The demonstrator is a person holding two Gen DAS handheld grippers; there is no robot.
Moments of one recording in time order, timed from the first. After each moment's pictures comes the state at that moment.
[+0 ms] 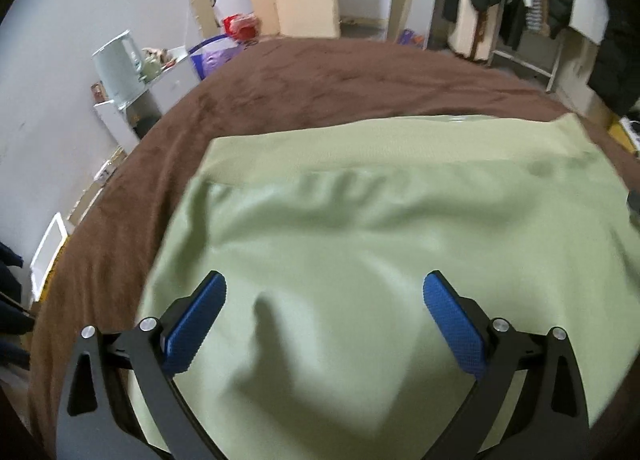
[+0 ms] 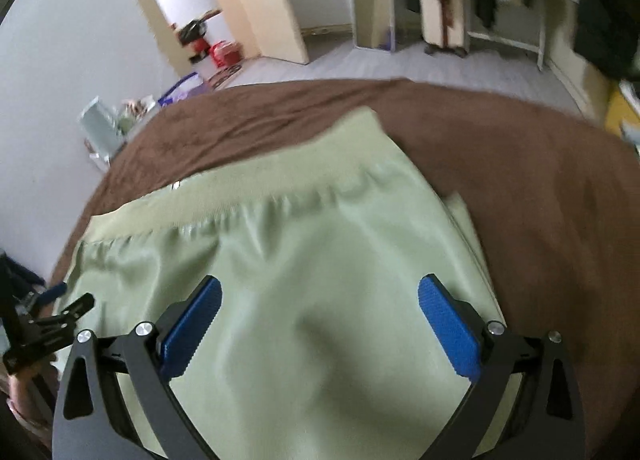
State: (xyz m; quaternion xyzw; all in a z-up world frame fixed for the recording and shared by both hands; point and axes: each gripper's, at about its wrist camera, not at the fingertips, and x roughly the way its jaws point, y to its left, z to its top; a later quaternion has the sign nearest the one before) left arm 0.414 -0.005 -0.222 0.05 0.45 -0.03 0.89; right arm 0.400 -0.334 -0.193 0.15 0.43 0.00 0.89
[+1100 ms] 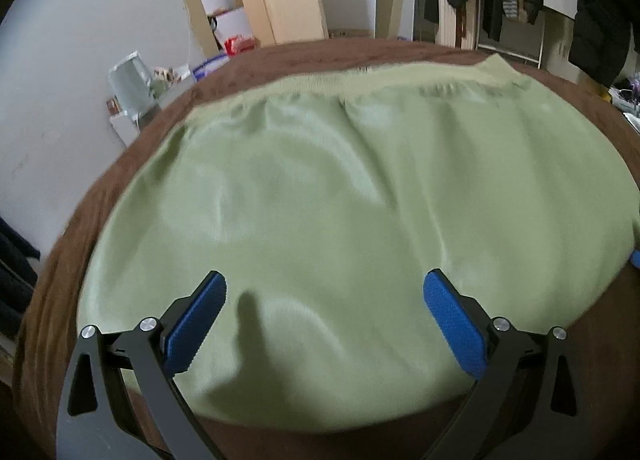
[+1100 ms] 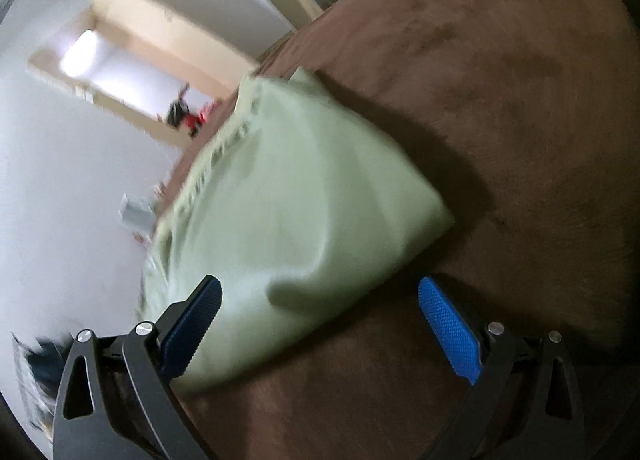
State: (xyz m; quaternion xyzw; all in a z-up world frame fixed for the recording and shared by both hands) left arm 0.293 -0.061 -0.245 0.09 0.43 0.00 0.90; right arm 0.246 -0.407 -0.267 0.42 0.36 0.01 0.83
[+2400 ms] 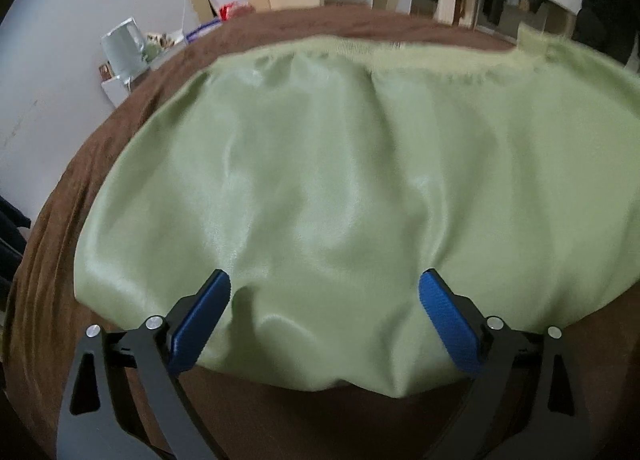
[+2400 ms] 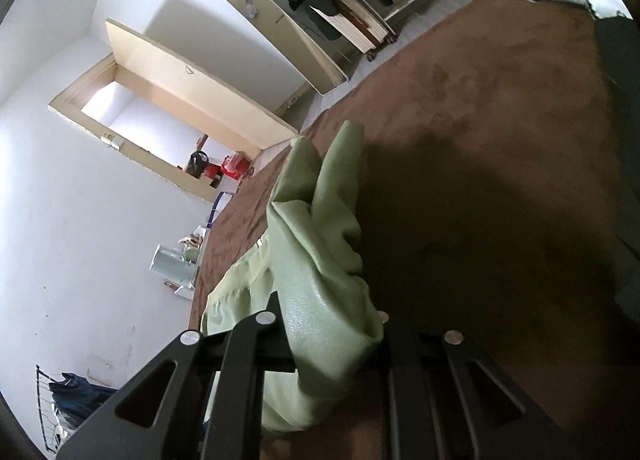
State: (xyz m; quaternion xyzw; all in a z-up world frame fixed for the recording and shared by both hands) left arm 0.260 -0.070 -0.243 0.06 0.47 -0.02 0.88; right arm 0.220 -0.399 -0.179 0.44 0.29 -0.01 0.85
